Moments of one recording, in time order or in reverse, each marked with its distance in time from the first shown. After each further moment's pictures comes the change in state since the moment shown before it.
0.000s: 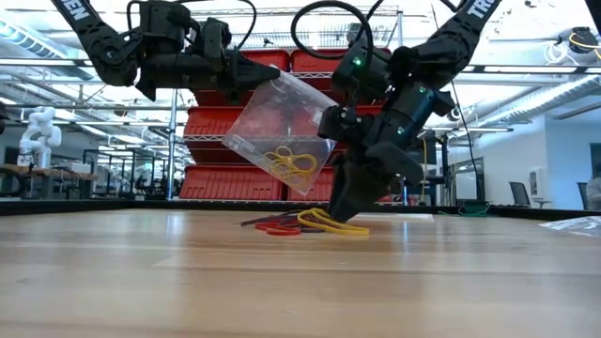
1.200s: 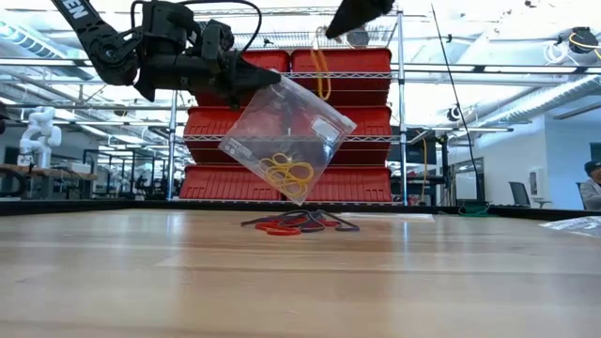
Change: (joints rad) left arm -0.026 0.000 -0.001 -0.053 0.010 -0.002; right arm 0.040 -0.410 0.466 -0.530 0.435 -0.134
